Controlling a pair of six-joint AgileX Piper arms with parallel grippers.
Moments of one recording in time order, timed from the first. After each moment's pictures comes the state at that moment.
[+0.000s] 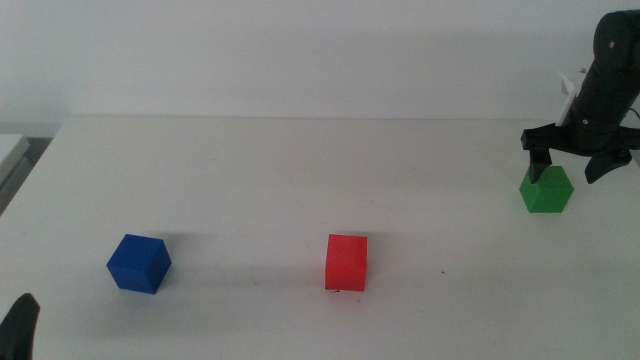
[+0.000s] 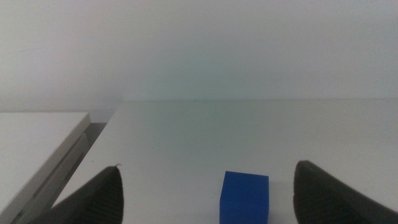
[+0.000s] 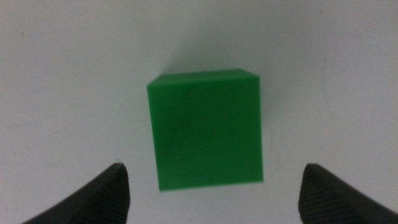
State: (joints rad) left arm 0.00 0.00 0.00 -0.06 0.17 0.03; right arm 0.02 2.14 -1.81 -0.06 1.16 0.10
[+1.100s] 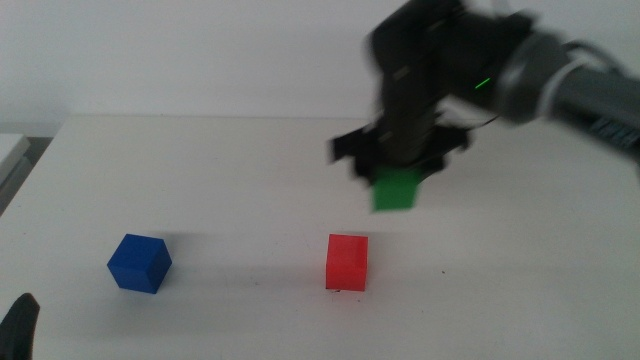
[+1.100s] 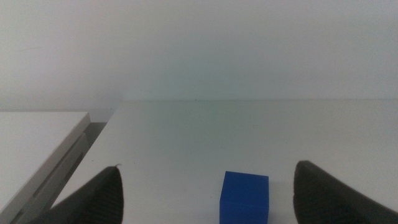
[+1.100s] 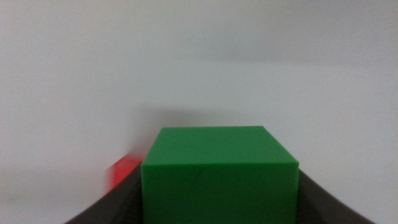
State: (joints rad) left arm 0.00 0.00 0.00 -0.06 0.17 0.03; right arm 0.67 2.00 -1.81 -0.29 1.21 0.69
